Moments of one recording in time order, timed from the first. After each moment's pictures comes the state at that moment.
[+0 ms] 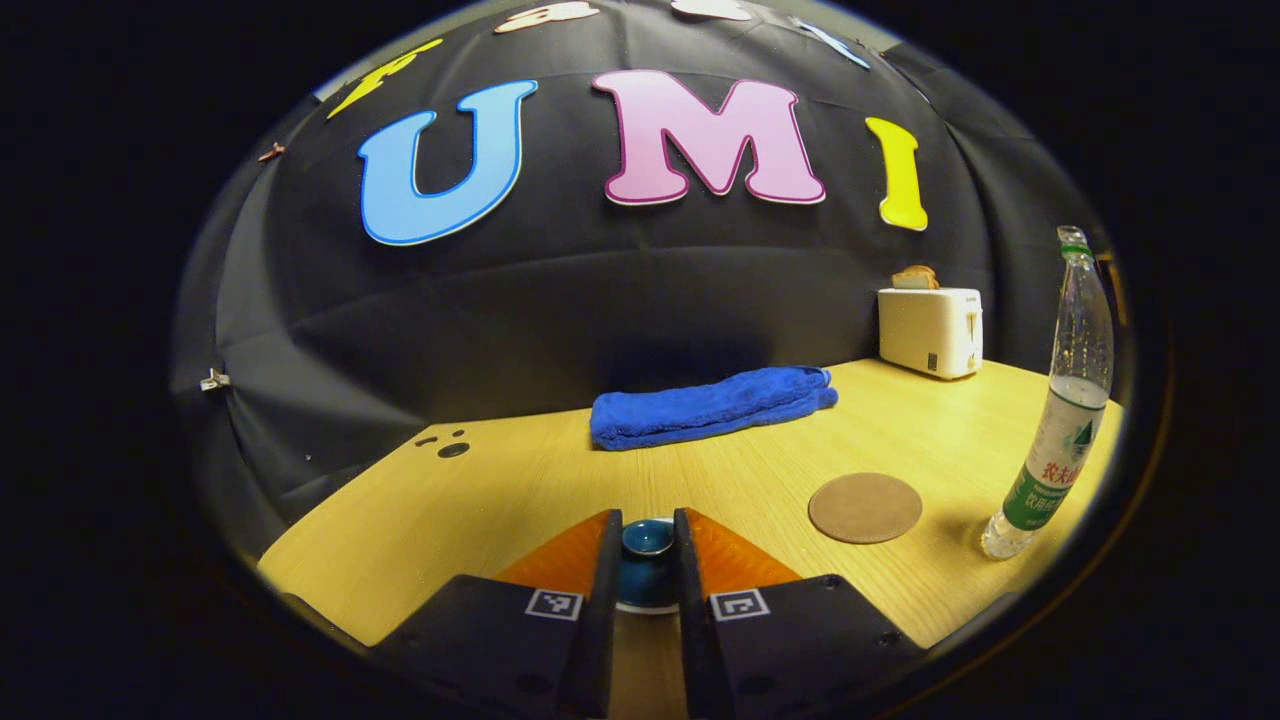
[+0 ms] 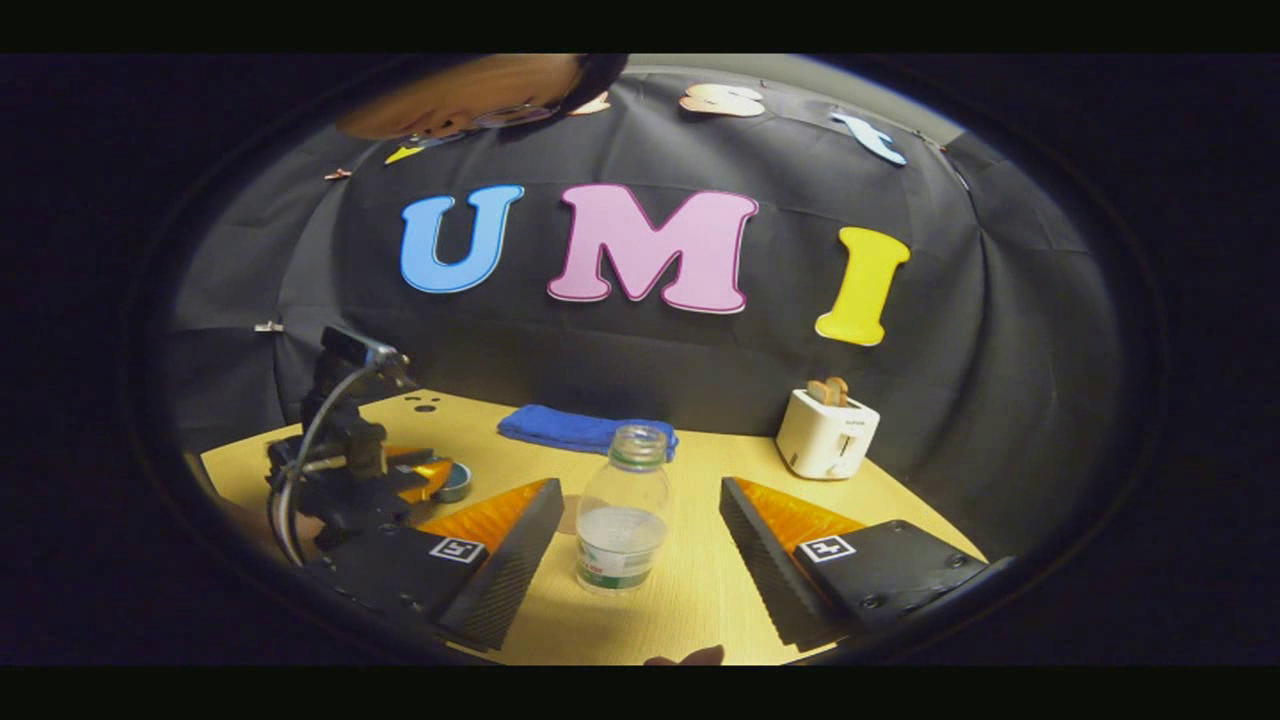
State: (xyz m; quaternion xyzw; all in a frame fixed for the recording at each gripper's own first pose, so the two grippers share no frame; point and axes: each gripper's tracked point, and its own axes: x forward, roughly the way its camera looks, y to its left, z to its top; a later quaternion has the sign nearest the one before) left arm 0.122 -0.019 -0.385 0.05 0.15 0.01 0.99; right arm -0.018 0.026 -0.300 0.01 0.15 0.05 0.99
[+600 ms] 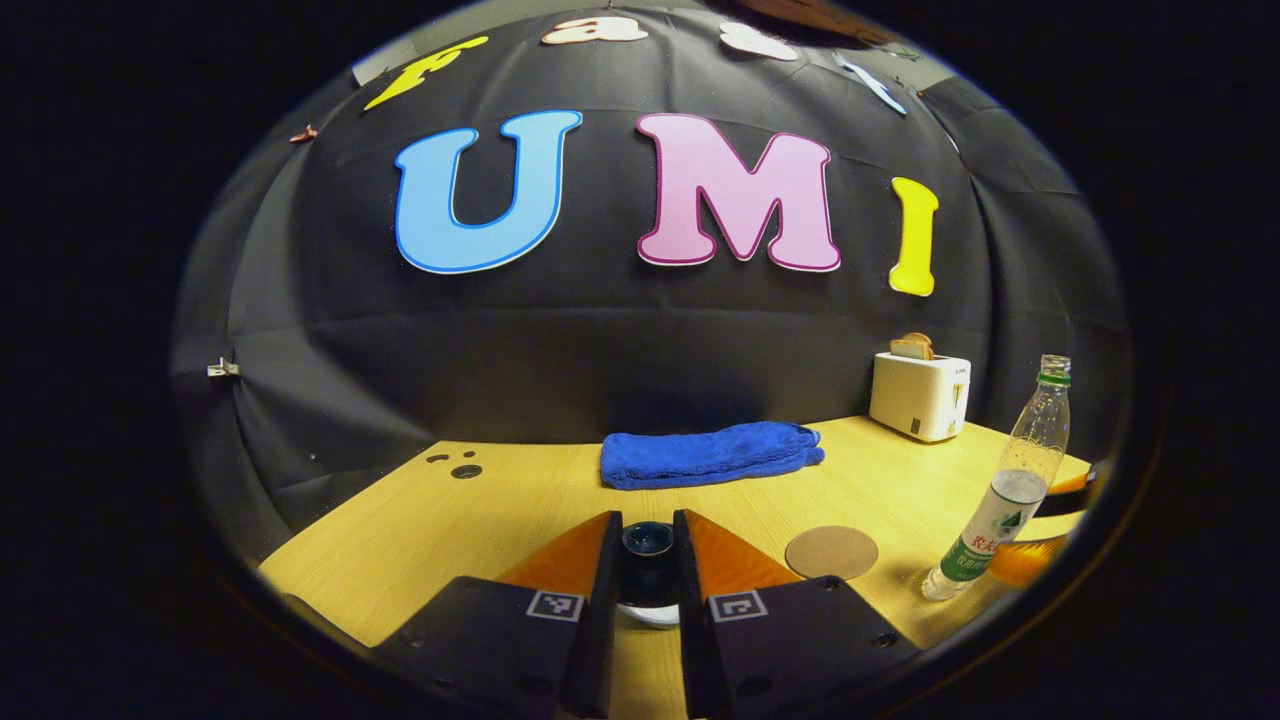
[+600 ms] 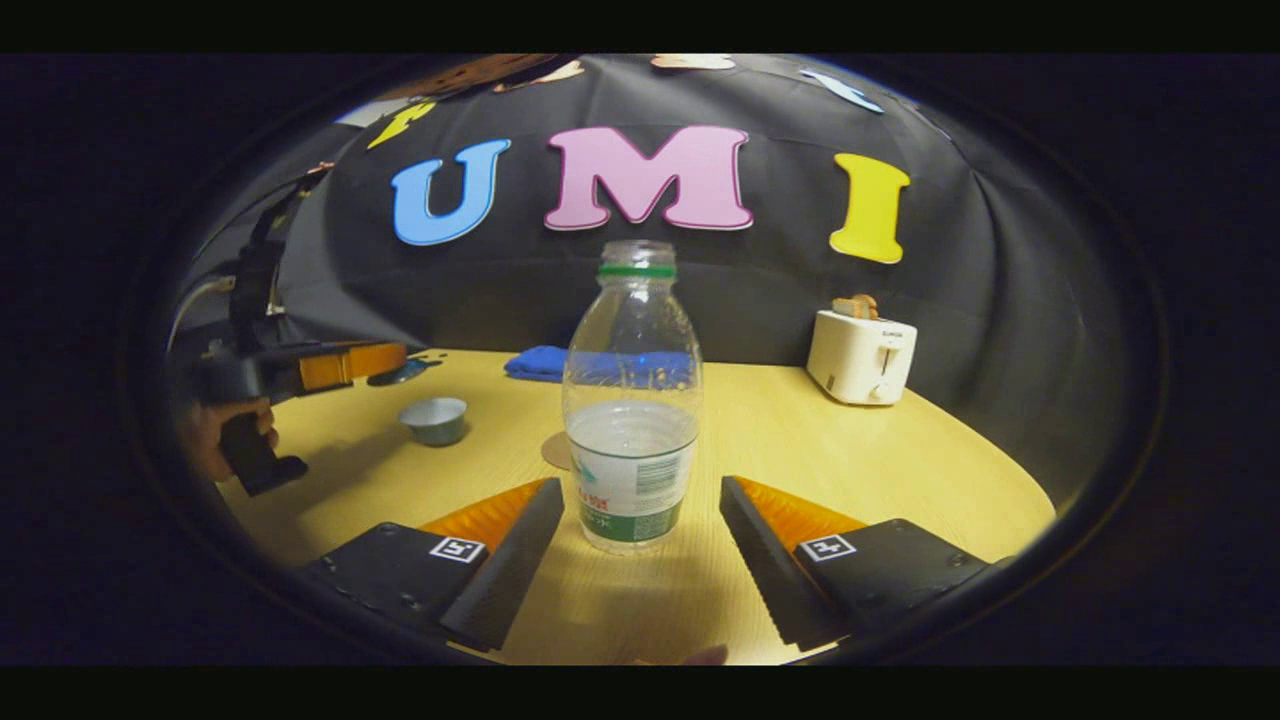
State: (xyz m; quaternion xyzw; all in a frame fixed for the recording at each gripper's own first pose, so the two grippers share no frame) left arm 0.100 -0.011 -0.326 0.01 0.12 0.02 0.99; right arm -0.022 0.048 -0.408 0.04 0.23 0.09 0.97
